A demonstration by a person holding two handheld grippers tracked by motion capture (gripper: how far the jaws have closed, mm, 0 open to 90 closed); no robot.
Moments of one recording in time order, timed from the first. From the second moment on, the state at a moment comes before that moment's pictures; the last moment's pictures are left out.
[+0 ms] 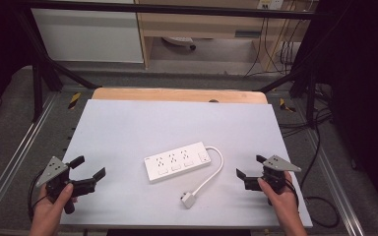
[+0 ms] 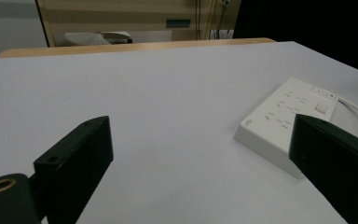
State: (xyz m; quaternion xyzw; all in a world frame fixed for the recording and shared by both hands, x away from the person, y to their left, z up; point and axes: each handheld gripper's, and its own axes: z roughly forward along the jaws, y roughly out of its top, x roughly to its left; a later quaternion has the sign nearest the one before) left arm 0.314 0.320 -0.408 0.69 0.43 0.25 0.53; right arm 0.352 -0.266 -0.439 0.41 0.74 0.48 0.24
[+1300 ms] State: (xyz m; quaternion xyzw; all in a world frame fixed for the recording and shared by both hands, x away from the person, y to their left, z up) left arm 0.314 0.315 -0.408 0.69 0.42 0.25 0.53; right arm 0.346 -0.265 -0.428 0.41 0.72 0.50 0.24
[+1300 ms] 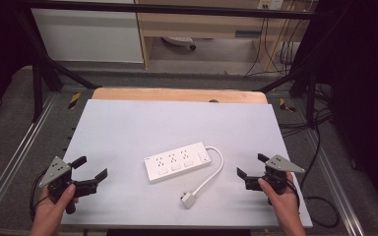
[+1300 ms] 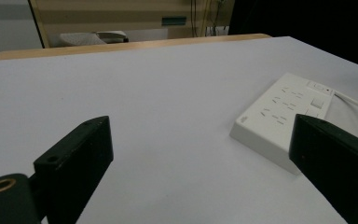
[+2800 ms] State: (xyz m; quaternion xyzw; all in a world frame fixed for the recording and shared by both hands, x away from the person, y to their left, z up) left arm 0.314 0.309 -0.411 0.71 0.41 0.24 0.51; right arm 0.352 -0.191 -0.397 0.37 0.72 0.55 0.21
